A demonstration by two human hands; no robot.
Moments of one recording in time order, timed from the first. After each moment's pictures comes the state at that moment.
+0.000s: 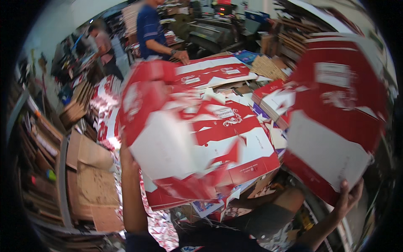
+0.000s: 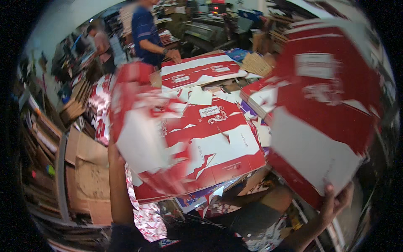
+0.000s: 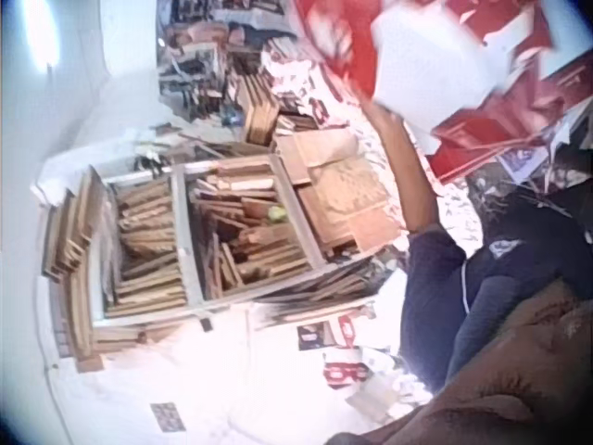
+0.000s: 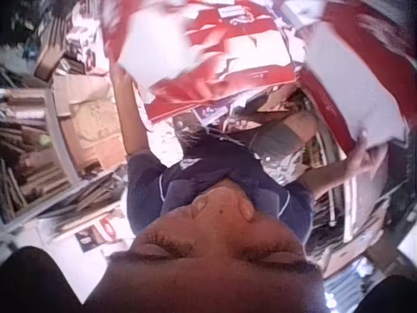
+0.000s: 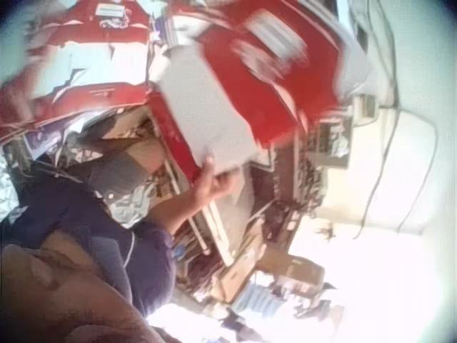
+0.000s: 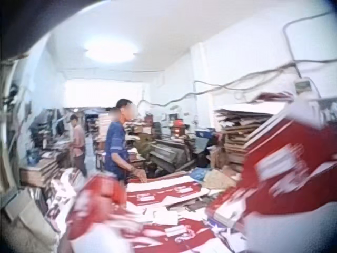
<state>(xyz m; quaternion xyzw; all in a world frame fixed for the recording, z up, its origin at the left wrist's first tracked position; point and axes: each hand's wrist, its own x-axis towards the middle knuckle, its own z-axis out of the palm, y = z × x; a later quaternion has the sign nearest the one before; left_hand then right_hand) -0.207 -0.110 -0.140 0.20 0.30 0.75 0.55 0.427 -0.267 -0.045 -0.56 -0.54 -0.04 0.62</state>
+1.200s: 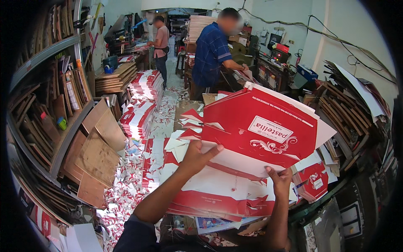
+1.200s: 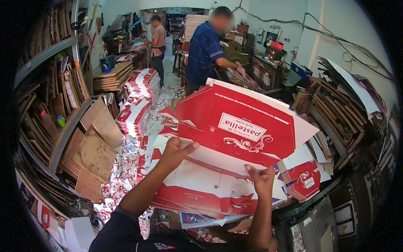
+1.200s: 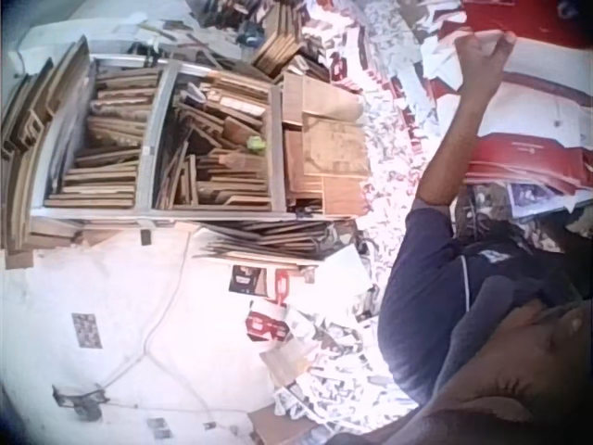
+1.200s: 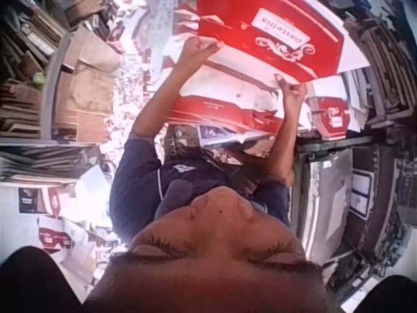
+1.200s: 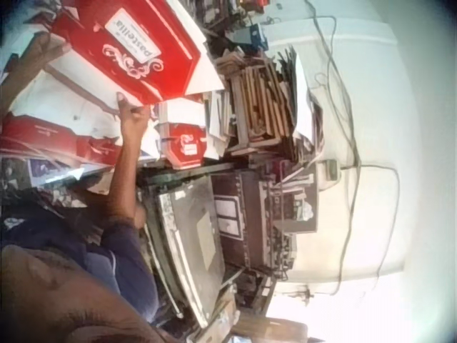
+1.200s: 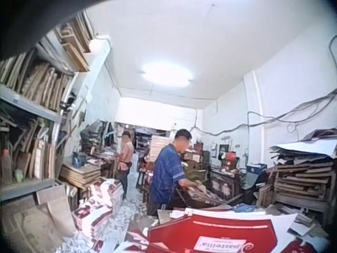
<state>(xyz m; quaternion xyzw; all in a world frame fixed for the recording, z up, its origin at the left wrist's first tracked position) -0.093 -0.119 -0.071 0.47 0.48 0.66 0.34 0.198 -0.046 -0.090 -0.29 -0.62 0.45 0.57</state>
